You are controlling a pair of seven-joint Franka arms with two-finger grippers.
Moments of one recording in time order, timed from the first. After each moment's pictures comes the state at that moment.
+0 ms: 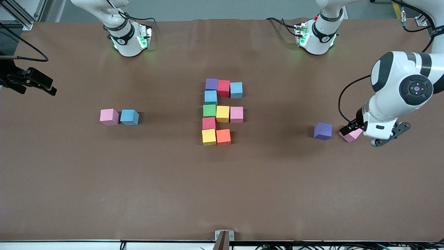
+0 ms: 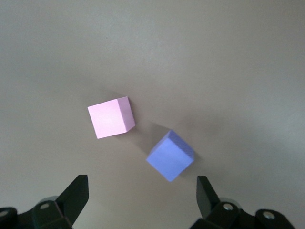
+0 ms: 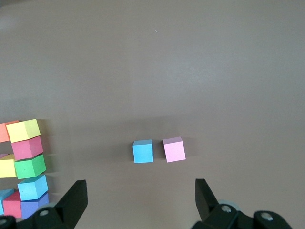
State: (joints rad) left arm 0.30 0.19 -0.41 -1.92 0.21 1.97 -0.69; right arm 0.00 0.01 0.00 -1.48 0.03 1.51 0.09
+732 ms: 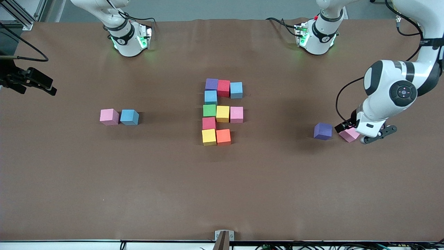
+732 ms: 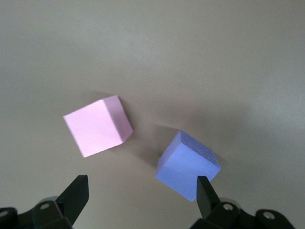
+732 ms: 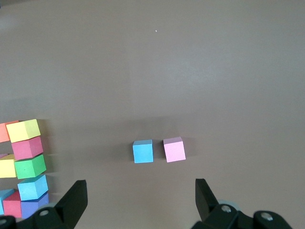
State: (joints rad) left arm 0.35 0.22 -0.42 -2.14 0.21 2.26 -0.54; right arm 0.00 0.01 0.00 -1.48 0.03 1.51 0.09
